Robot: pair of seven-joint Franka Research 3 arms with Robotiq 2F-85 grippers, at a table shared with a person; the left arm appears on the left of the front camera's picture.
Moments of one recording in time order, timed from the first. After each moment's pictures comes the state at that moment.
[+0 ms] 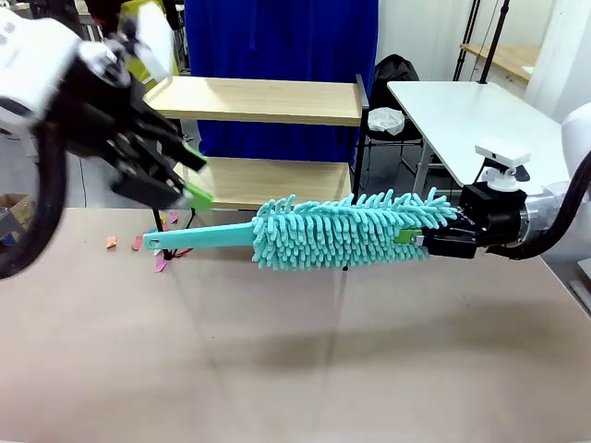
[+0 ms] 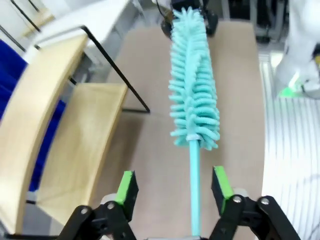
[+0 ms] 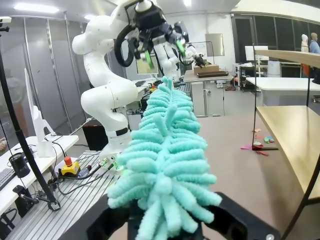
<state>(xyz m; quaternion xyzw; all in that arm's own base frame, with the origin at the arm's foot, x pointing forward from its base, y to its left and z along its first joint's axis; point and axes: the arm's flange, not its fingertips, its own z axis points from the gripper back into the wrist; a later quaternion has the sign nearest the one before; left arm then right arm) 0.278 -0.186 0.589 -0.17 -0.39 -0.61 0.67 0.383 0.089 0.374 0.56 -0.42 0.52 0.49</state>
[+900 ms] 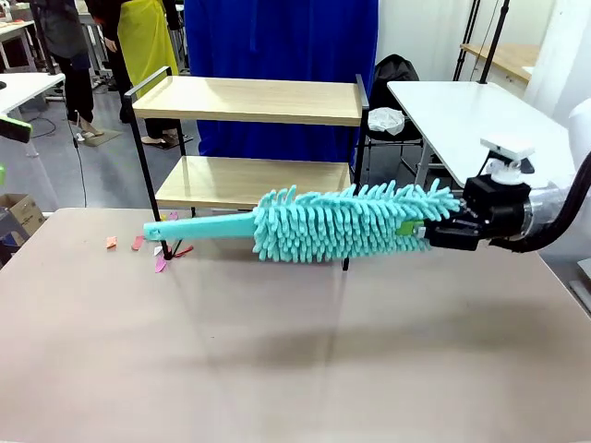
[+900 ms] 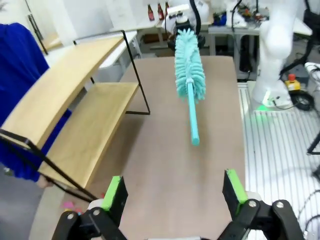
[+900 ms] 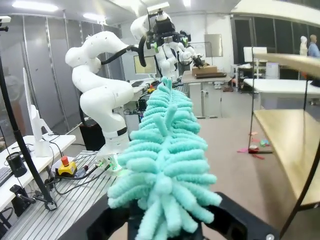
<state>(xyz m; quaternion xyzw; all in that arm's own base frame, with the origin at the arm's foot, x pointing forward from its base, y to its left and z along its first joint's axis) 0.279 0.021 0.581 -0.29 -0.44 -0.57 0.64 0.385 0.087 0.391 0.55 -0.43 0.52 0.49</state>
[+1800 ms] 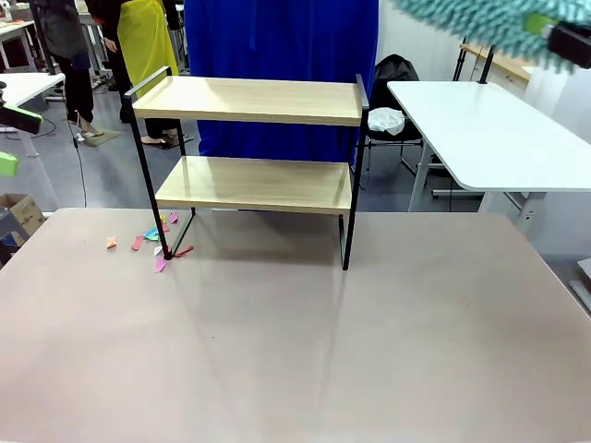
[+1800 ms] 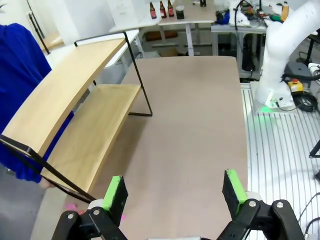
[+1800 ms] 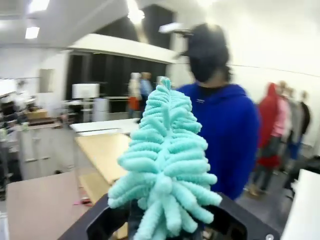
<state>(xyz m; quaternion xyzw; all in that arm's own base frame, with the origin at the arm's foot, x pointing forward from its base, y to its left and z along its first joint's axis) 0.280 0.008 0.591 -0.28 -0.44 -0.57 0.64 0.364 -0.045 0.592 0.26 -0.71 0.28 0.59</state>
